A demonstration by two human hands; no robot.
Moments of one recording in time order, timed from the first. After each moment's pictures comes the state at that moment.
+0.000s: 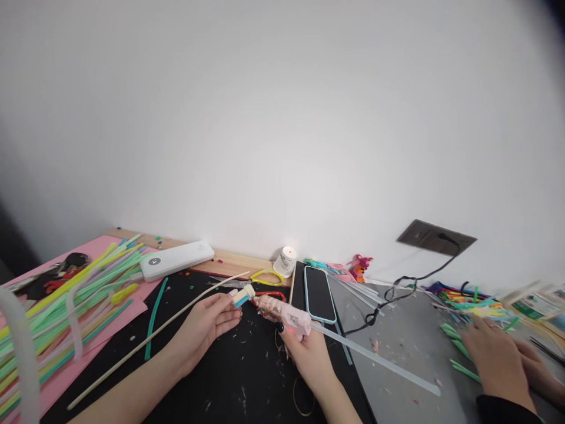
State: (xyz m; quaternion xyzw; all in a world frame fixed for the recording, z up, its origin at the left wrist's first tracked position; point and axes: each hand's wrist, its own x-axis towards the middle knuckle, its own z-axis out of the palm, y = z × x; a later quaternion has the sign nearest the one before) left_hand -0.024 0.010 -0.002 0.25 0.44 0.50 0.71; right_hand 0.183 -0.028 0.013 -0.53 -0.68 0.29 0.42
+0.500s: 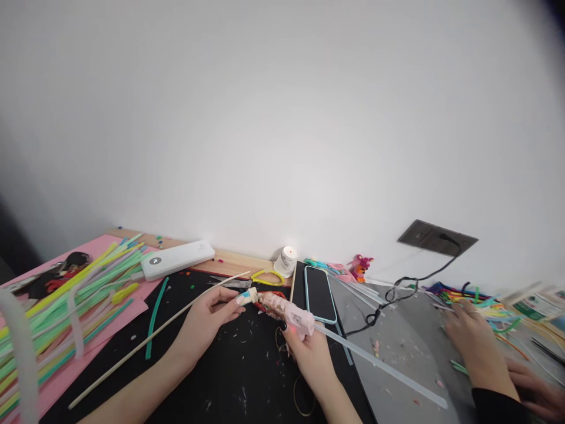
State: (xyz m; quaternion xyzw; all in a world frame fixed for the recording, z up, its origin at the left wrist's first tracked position) left_hand -0.023 0.007 0.004 0.42 0.47 0.50 0.59; right_hand 0.183 -0.029 0.014 -0.54 -0.67 0.27 0.43
